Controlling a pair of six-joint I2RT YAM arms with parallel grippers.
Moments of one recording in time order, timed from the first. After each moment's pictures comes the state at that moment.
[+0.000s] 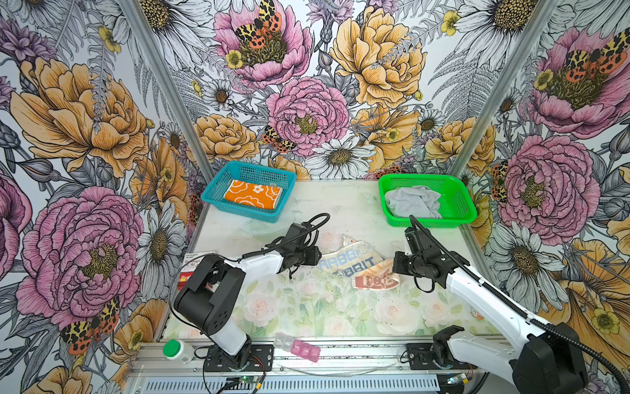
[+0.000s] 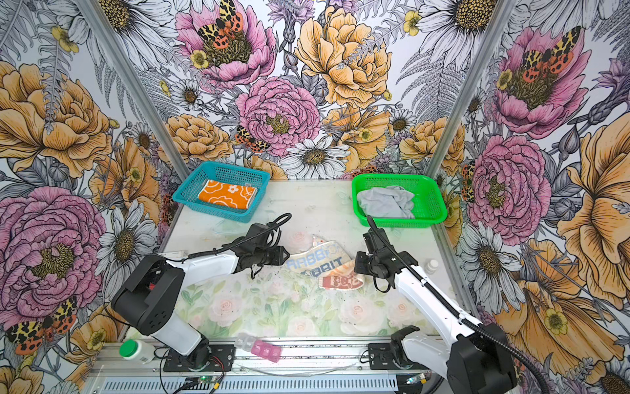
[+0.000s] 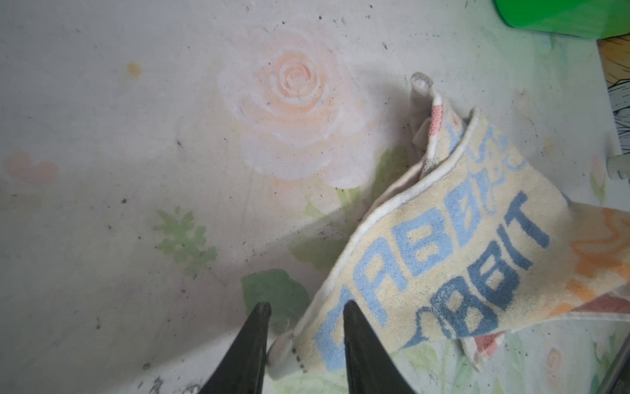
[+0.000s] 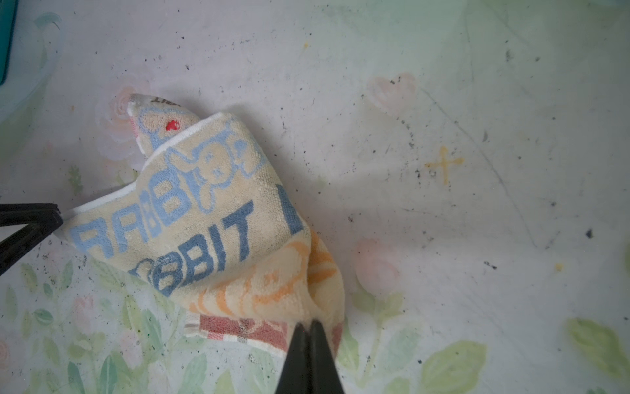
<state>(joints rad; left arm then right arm) -0.54 1.61 0.82 -0.09 0.19 -0.43 0.36 1.12 0.76 -0.67 -0.04 0.47</state>
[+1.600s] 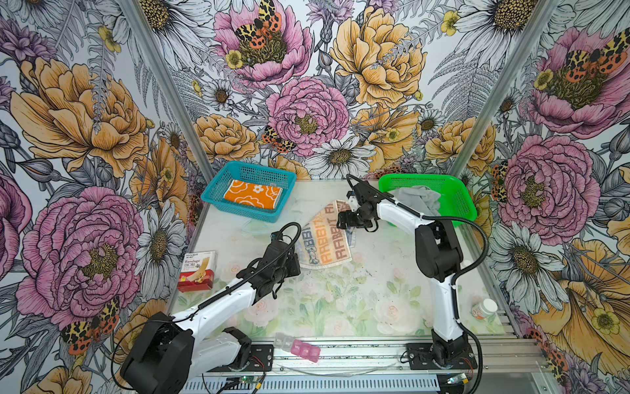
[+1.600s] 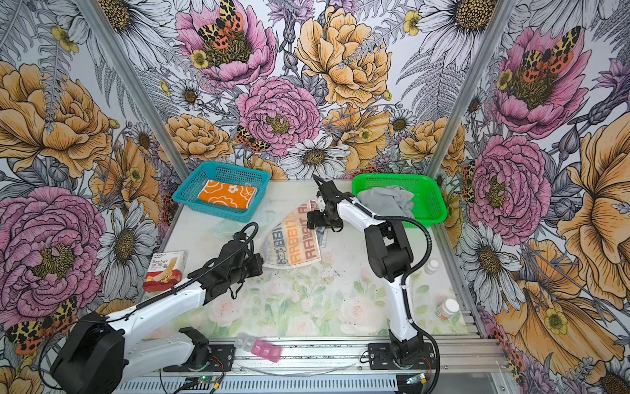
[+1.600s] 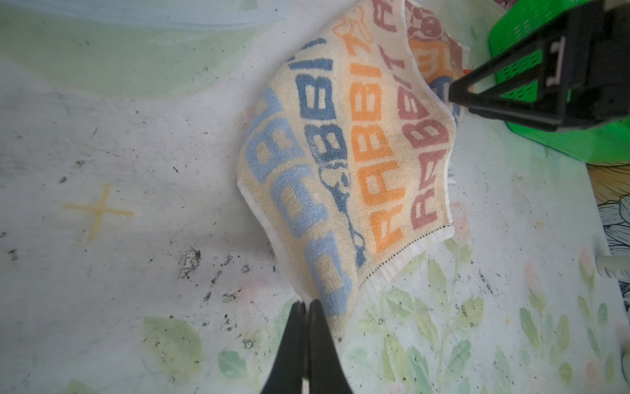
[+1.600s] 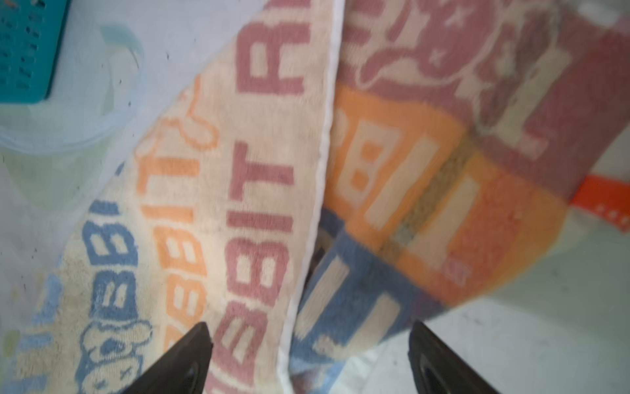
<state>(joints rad) -0.55 1.13 0.52 -0.16 -0.08 -0.67 0.44 2.07 1.62 -0.72 -0.25 0.25</state>
